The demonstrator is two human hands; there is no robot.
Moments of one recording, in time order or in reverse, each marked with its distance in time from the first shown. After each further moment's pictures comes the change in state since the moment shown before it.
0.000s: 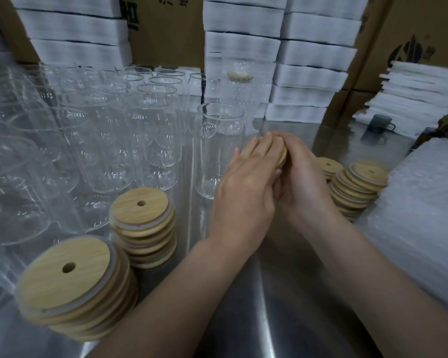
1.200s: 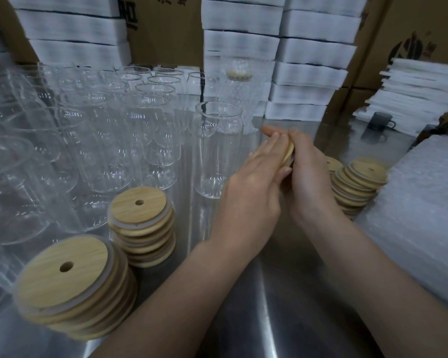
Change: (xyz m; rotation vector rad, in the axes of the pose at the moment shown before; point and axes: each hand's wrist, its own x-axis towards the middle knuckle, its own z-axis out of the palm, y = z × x) left_hand 0.000 0.008 0.000 -0.118 0.047 0.016; right_hand -0.005 -0.007 0.002 -0.166 0.110 -0.067
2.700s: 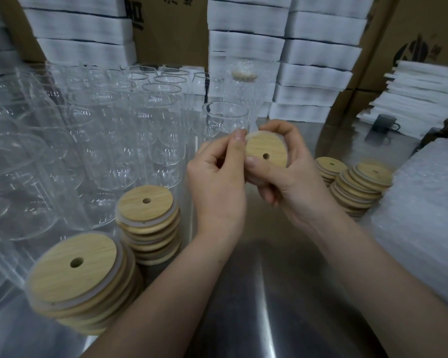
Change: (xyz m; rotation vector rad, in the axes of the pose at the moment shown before) left_hand 0.013 -0.002 -0.020 -0.509 0.423 -0.479; right_hand -0.004 0.010 -0.003 -0.109 -0.373 -0.116
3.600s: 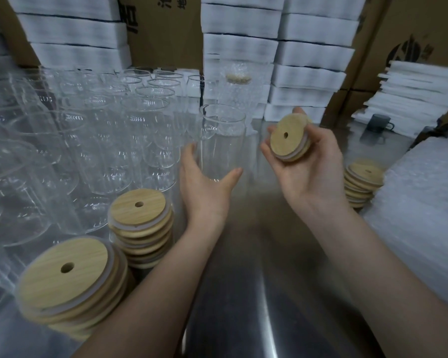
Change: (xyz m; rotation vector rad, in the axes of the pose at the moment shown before) left_hand 0.021 -0.045 -0.013 0.451 0.000 -0.104; right_hand 0.012 -0.009 -0.014 0.619 0.355 0.060
